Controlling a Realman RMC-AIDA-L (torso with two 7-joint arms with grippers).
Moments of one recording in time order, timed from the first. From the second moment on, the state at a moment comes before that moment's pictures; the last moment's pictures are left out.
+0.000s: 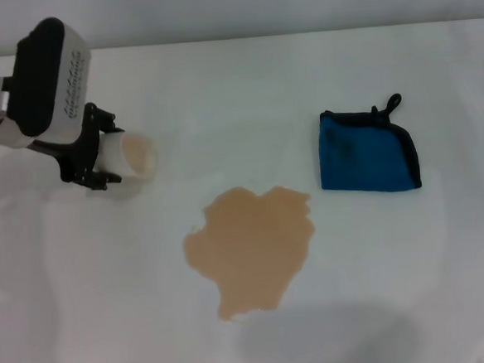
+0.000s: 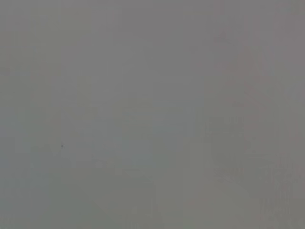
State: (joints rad) left arm -0.86 -1.98 1.03 0.59 2.54 1.12 -1.05; right arm 0.52 2.02 -1.55 -0.21 0.44 -0.76 0.14
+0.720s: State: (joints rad) left arm -0.57 -2.07 0.69 0.58 1.62 1.09 -0.75; right arm 0.52 2.02 -1.55 -0.22 0.43 -0.77 0.15
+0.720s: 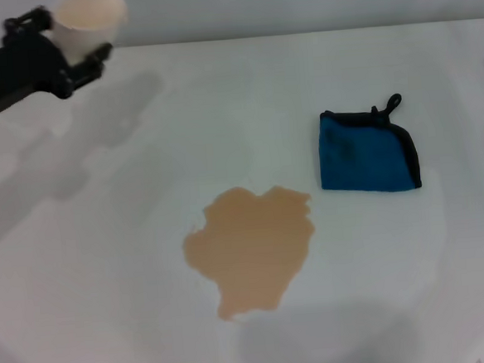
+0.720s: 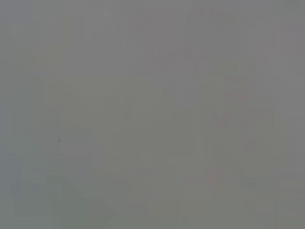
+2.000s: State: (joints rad) left arm -0.49 -2.09 0.69 -0.02 0.88 1.04 -0.34; right arm 0.47 2.02 -1.61 -0.24 0.43 -0.77 0.15
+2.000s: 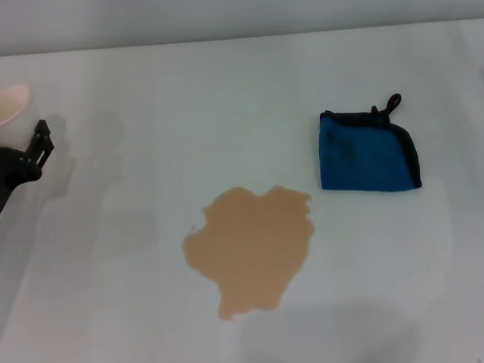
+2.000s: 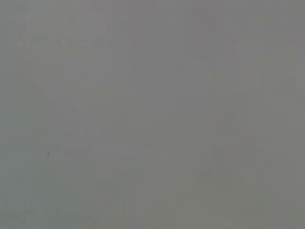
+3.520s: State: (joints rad) left arm -0.53 -2.09 0.69 -0.03 0.87 0.90 -0.36; right arm 0.46 2.01 -1.63 -0.24 0.43 -0.77 0.18
